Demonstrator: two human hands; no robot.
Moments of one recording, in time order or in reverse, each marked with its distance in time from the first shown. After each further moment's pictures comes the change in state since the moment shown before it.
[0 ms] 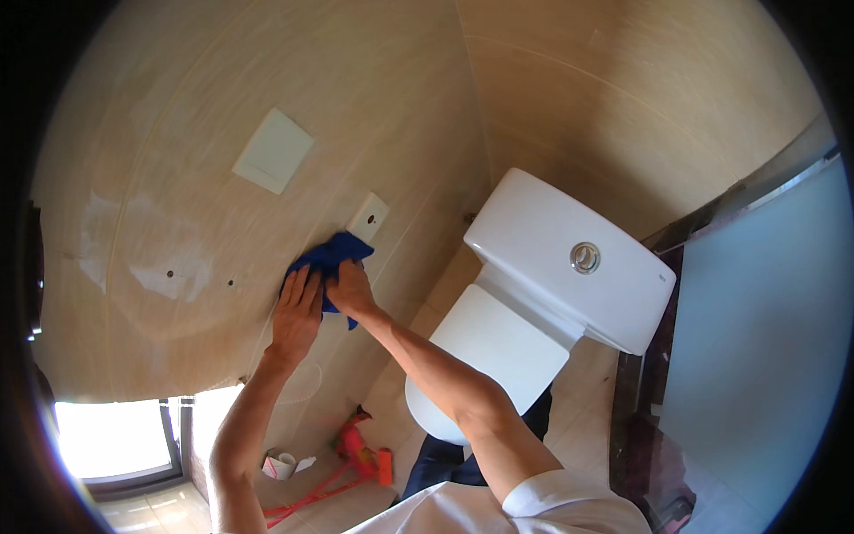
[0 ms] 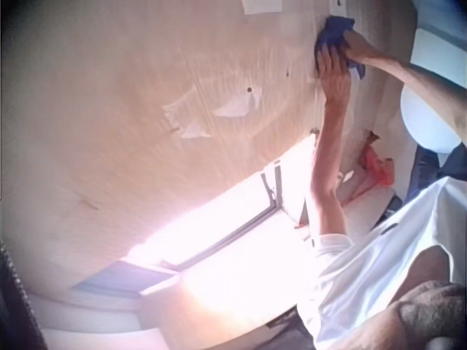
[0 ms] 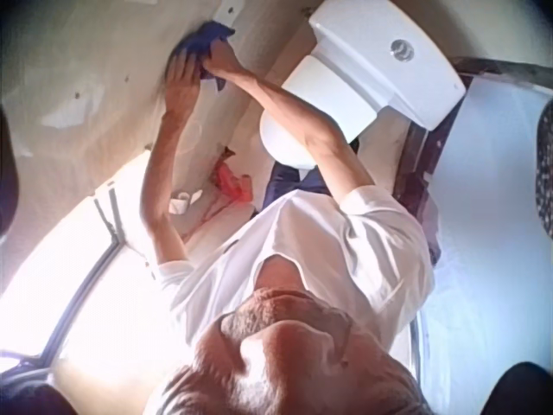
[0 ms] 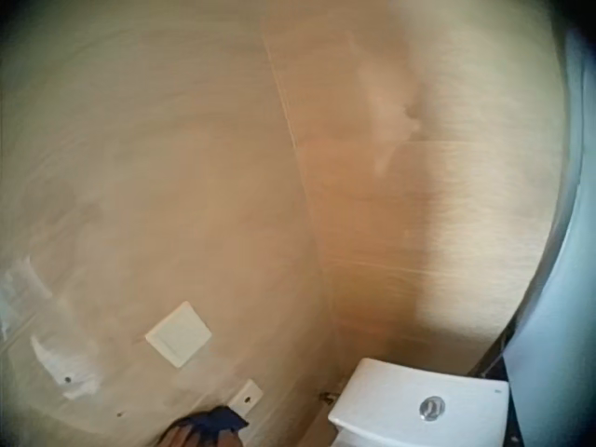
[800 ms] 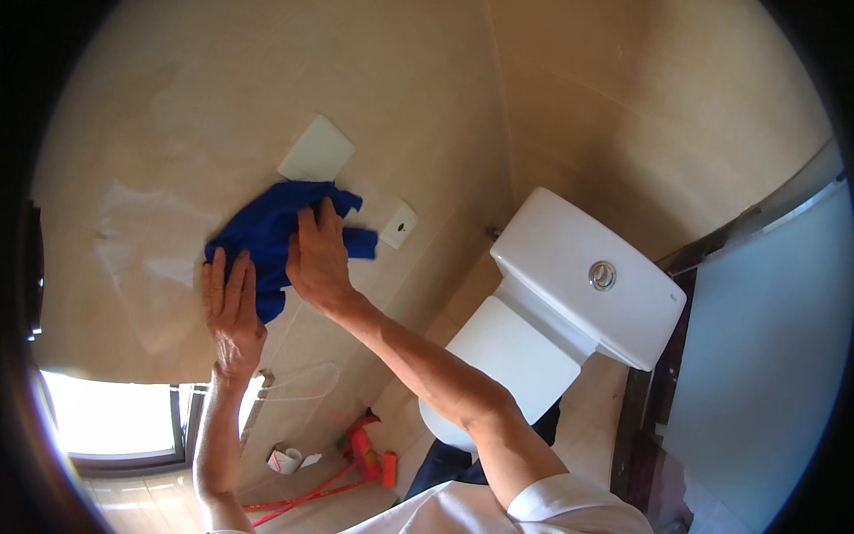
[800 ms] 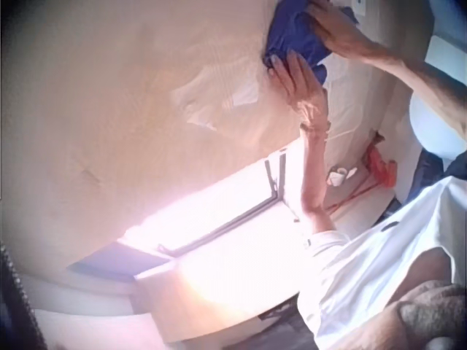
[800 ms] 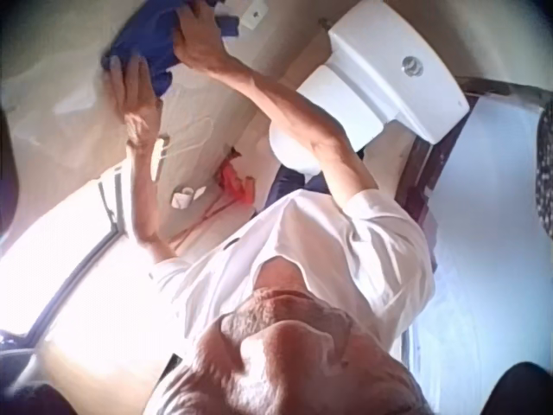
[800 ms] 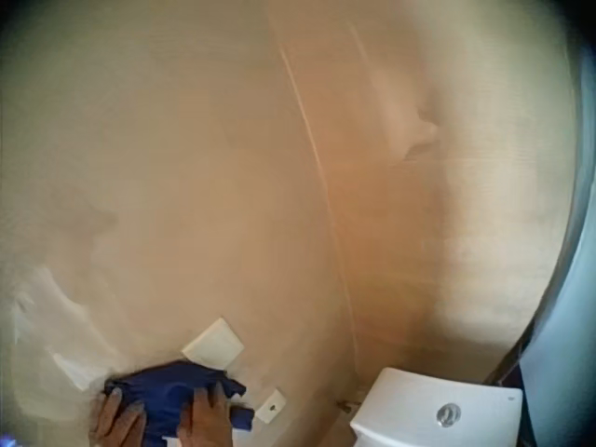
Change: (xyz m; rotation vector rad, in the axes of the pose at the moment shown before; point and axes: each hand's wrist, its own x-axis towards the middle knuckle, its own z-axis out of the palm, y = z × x) left_hand 0.005 -0.052 -0.151 0.069 0.196 -0.243; right_hand 0.016 -0.165 -0.021 0.052 0.159 -0.406
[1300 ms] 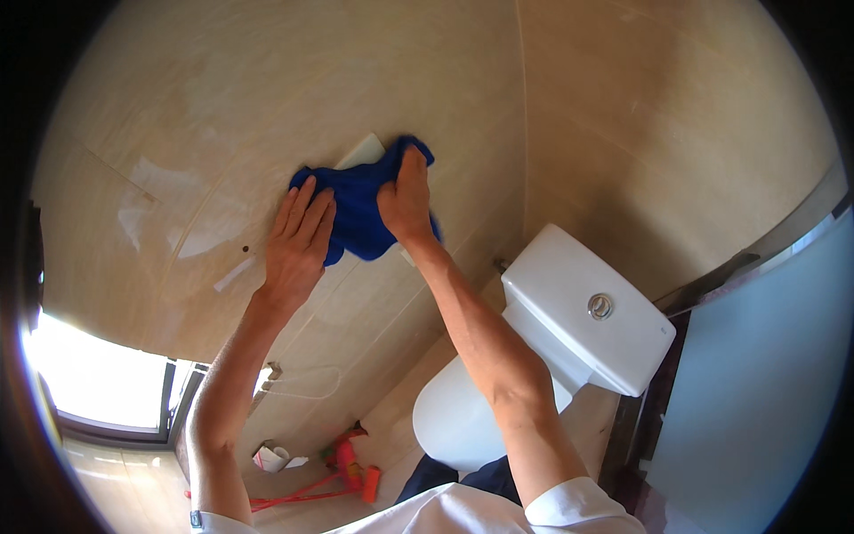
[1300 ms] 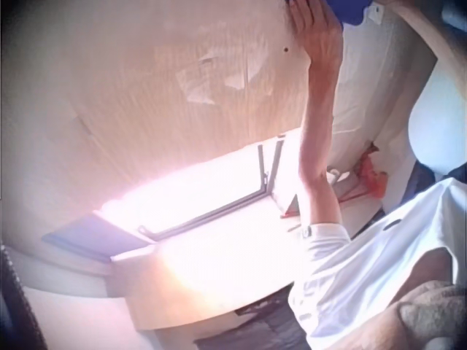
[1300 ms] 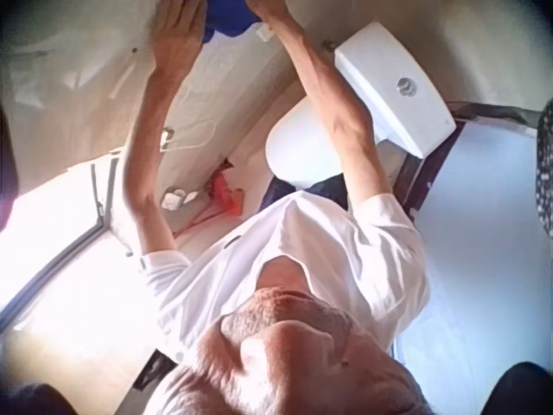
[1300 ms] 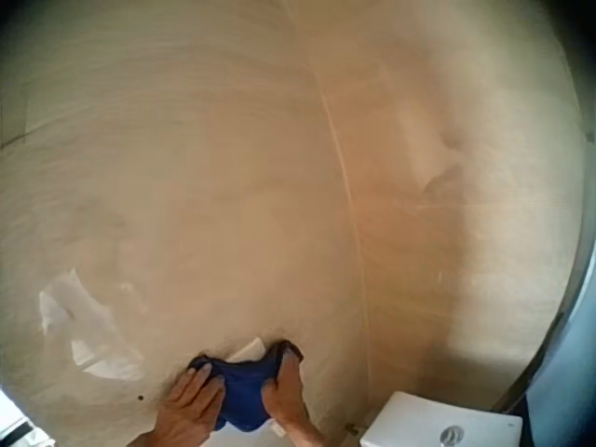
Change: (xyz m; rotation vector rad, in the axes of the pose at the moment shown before) left_hand 0.075 0.003 0.027 -0.016 0.184 0.124; right_hand 0.095 0.032 -0.053 -0.053 0.066 -0.127
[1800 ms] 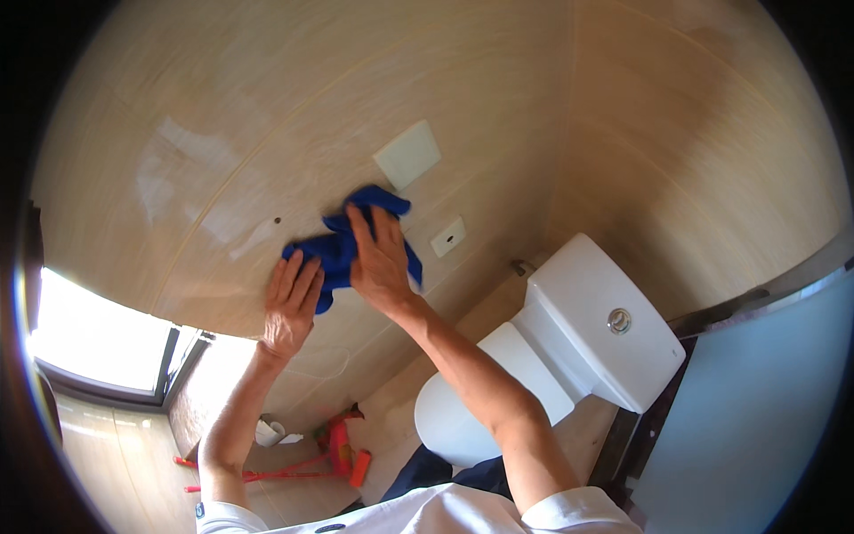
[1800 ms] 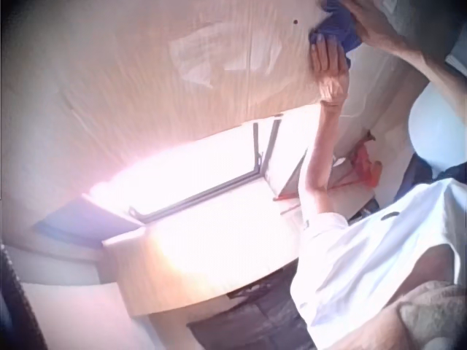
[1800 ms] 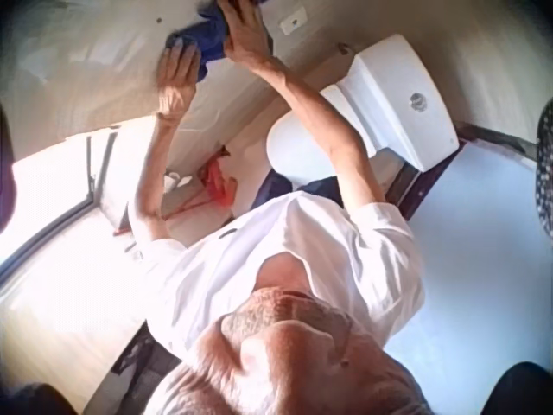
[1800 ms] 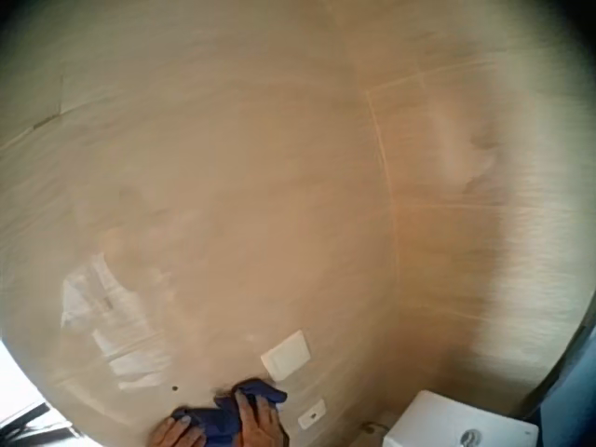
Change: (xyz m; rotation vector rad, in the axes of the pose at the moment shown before) left_hand -0.135 0.011 -0.030 0.045 -0.193 -0.138; right_hand -0.114 -0.044 0.044 -0.160 -0.318 -0.170
